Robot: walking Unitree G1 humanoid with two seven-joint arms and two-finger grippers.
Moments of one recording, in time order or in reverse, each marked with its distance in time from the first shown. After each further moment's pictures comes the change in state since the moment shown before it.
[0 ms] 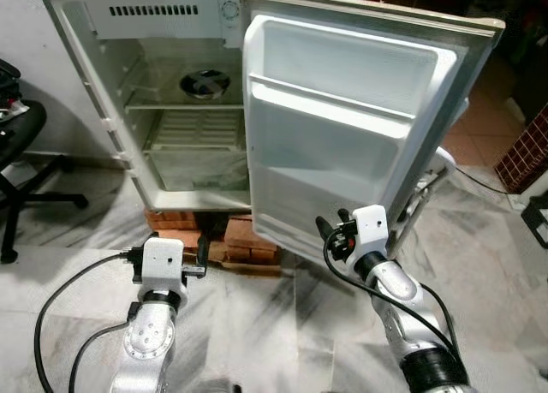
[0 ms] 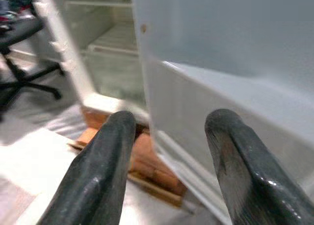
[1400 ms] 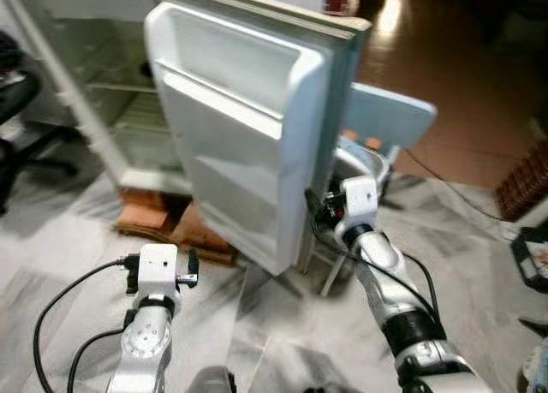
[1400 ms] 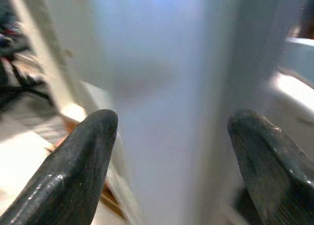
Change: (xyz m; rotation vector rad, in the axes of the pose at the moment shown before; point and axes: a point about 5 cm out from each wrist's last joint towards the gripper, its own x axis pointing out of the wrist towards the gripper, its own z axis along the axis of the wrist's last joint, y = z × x) left arm -0.003 -0.006 -0.030 -0.052 0.225 0.033; right arm 0.045 0.000 0.040 -0.016 -0.110 -0.107
